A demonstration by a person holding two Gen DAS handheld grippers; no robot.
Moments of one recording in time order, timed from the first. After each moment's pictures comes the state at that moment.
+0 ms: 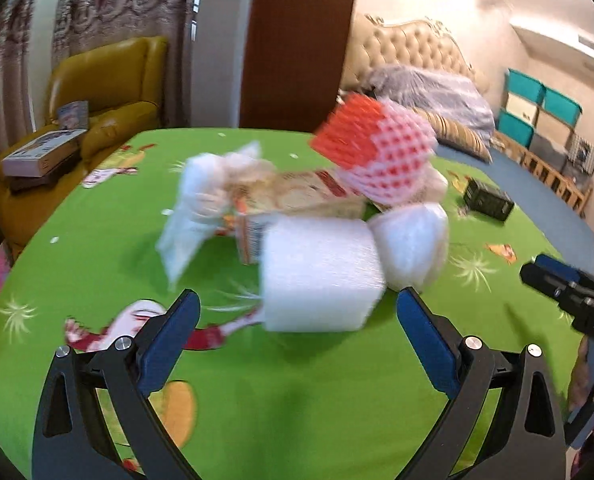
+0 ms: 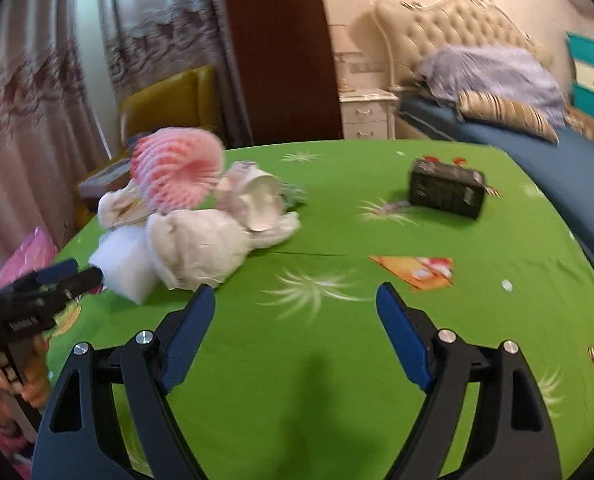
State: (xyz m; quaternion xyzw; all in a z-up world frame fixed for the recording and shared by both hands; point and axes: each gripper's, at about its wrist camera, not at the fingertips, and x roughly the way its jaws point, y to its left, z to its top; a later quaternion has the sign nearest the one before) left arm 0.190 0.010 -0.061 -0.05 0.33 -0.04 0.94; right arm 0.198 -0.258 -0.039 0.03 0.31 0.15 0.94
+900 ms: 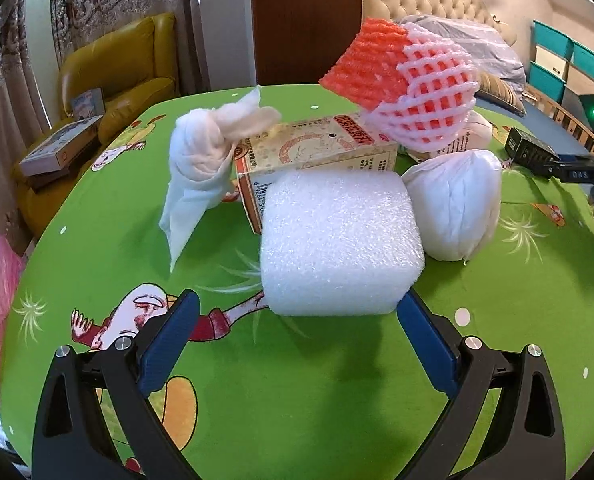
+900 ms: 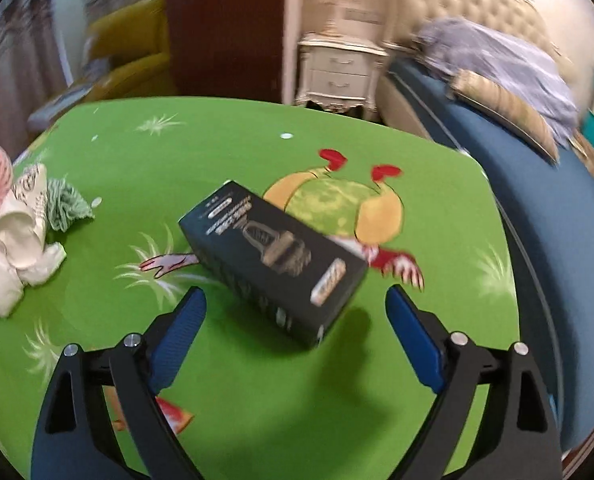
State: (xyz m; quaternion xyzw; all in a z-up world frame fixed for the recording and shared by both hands) left arm 0.210 0.002 -0.079 0.00 0.40 0.02 0.91; right arm 0.400 -0.355 -0.067 -0.10 0.43 0.16 0.88
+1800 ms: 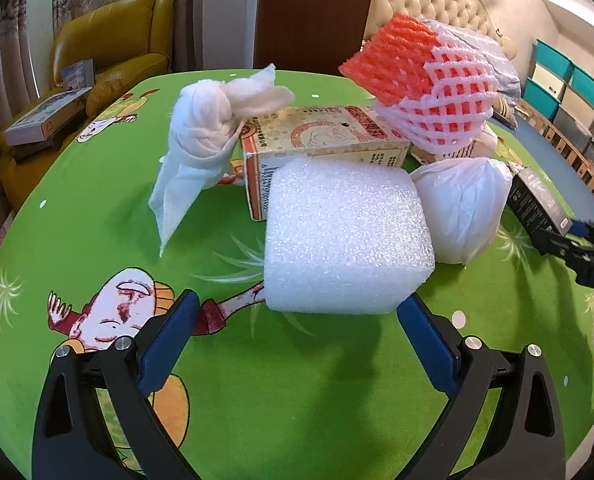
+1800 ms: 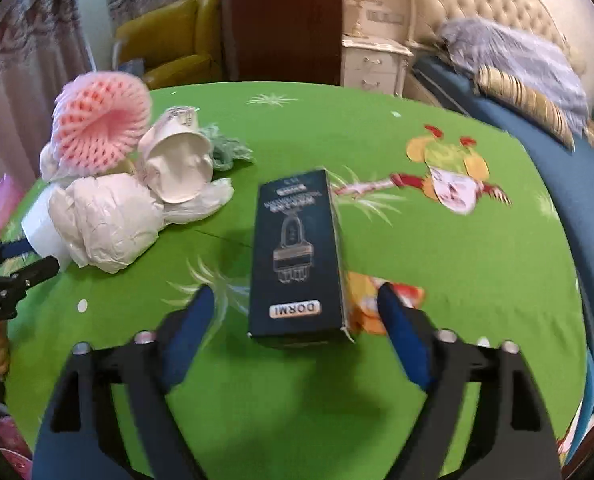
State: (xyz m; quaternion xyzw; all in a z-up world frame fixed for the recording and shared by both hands) left arm 0.213 0.018 -0.089 -0.05 0.42 -0.01 0.90; right arm 0.282 -0.260 -0.059 -0.08 0.42 0.15 0.89
